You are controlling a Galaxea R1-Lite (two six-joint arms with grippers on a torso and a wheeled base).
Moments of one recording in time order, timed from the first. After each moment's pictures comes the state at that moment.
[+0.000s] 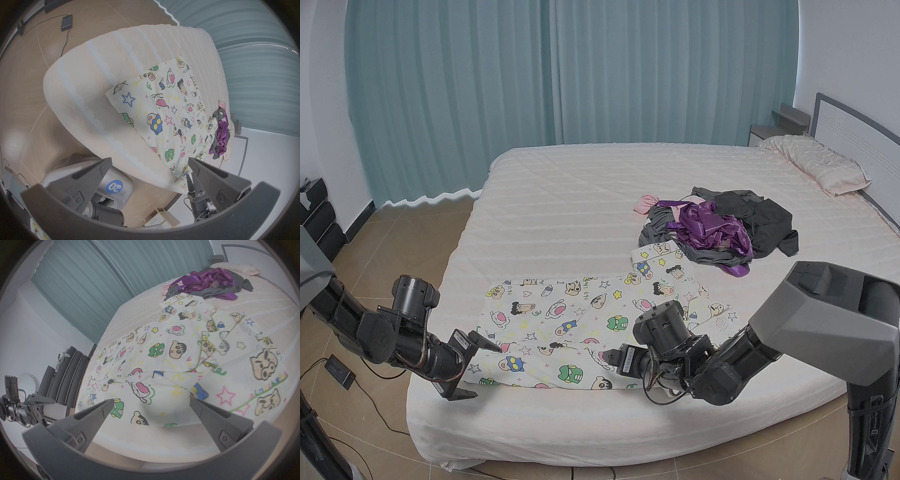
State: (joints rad) left arm -0.12 1.90 -0.67 -0.21 -0.36 -1.12; right arm 0.72 2.33 -1.04 -0.55 -0.19 0.77
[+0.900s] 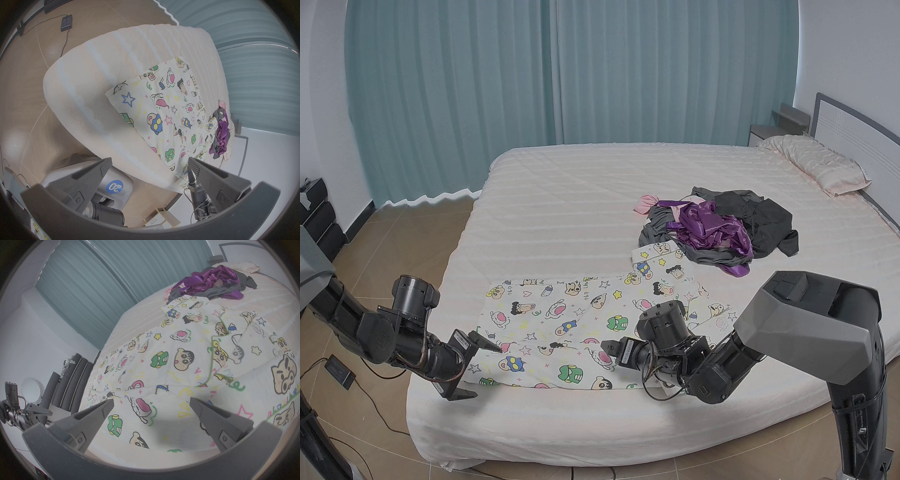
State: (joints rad) left arm -0.12 1.90 -0.67 -0.21 -0.36 -1.11; right arm 0.68 2.43 -1.08 -0.71 -0.16 0.76
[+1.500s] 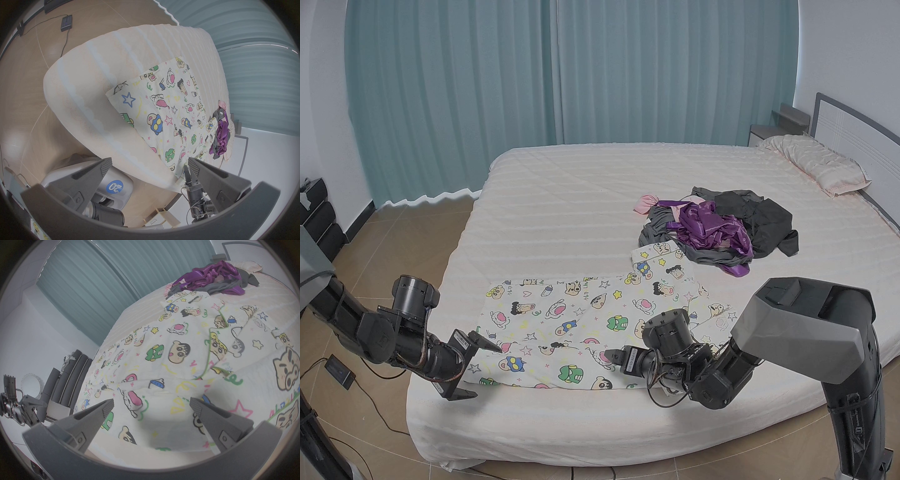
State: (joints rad) left arm -0.12 1.90 -0.67 -0.21 -0.36 -1.11; right arm 0.67 2.46 -1.04 -0.77 -0.12 0.73
